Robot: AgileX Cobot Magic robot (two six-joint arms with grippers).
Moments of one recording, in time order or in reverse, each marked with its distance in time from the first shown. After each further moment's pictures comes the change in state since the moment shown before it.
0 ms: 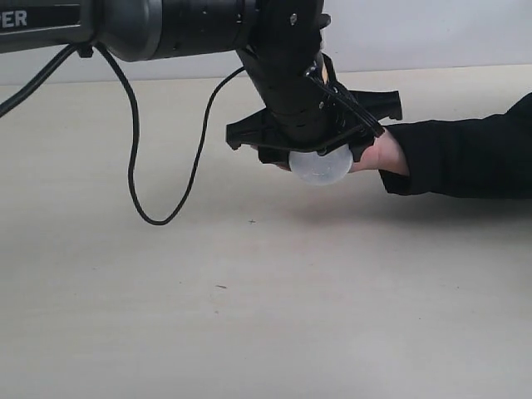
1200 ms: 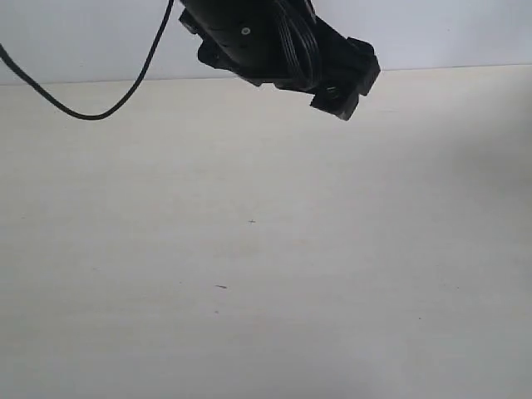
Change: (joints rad) left arm 0.000 -0.283 0.093 0.046 0.041 0.601; right arm 0.000 0.000 0.000 0.000 0.000 0.000
